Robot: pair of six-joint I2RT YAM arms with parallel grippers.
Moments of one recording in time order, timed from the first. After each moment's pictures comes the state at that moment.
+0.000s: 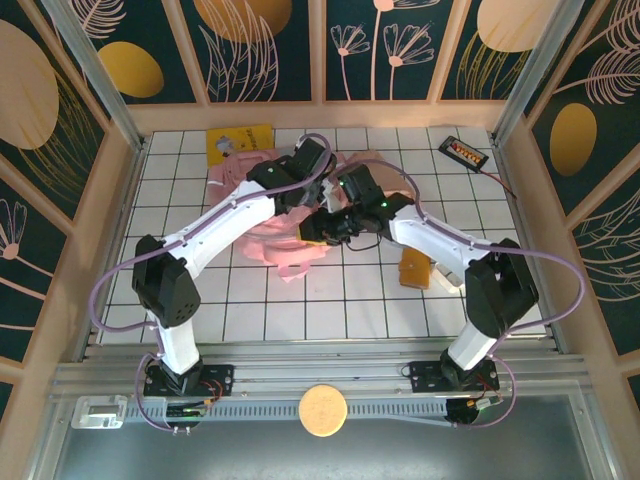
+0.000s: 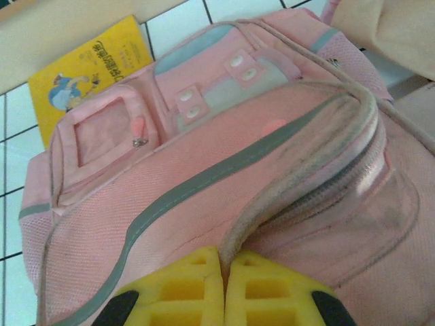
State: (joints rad) left arm -0.74 1.82 1.72 -0.82 -0.48 -0.22; right arm 0.67 1.64 1.22 -0.39 -0.74 0.65
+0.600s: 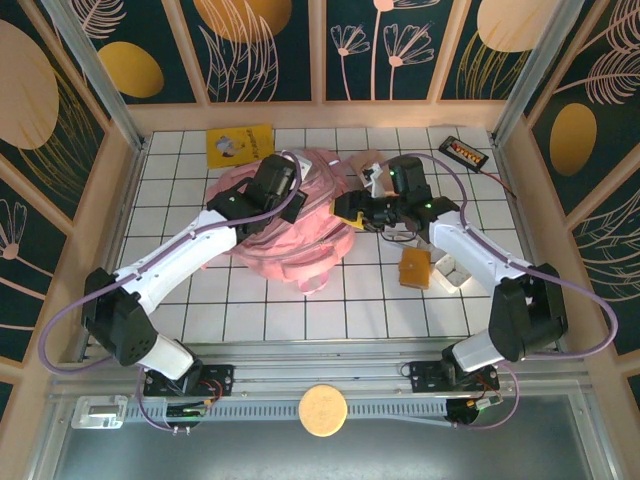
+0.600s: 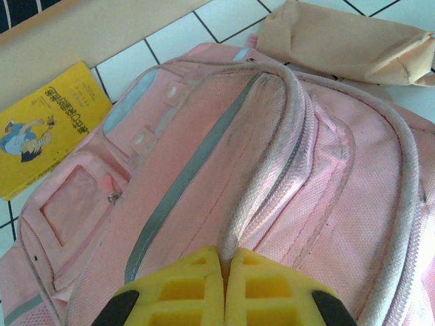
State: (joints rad) left arm -0.69 1.52 1.36 -0.55 -0.26 -0.03; right arm 0.44 1.47 1.09 -0.30 -0.75 0.69
